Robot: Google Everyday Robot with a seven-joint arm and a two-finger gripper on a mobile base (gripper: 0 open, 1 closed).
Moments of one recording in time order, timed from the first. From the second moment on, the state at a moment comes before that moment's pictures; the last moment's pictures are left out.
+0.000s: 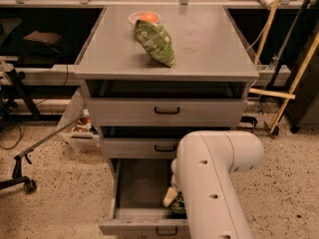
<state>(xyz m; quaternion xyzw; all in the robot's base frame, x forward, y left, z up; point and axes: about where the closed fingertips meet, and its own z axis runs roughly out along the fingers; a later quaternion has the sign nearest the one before) 0.604 -0.104 0.193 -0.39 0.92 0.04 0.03</state>
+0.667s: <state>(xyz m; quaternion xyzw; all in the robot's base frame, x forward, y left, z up) 0.635 -0.101 0.211 -0.36 0.93 0.04 0.02</state>
